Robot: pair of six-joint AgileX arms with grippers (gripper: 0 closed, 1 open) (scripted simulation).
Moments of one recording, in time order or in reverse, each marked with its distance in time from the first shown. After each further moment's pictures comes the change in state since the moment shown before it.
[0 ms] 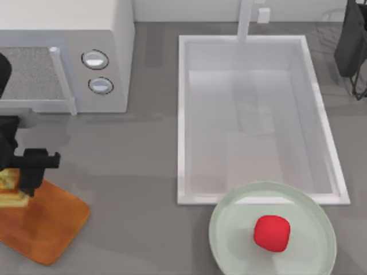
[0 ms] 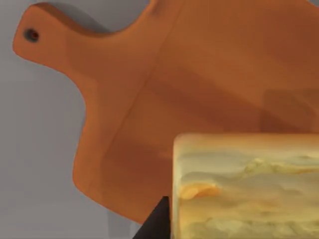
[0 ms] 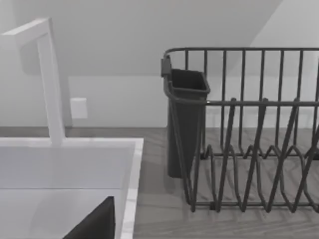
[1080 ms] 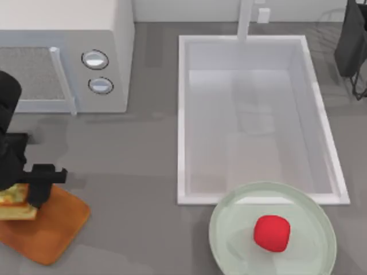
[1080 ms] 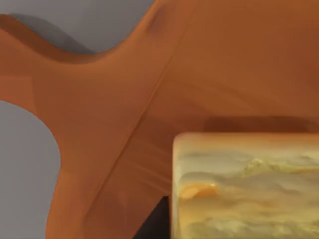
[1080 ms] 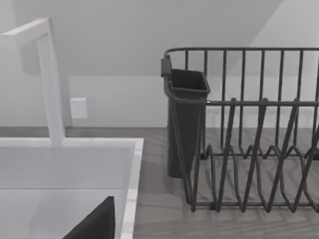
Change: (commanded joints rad) left arm -0.001 0.067 -0.100 0.168 -0.001 0.001; right arm 0.000 0.000 0.000 0.000 0.000 0.000
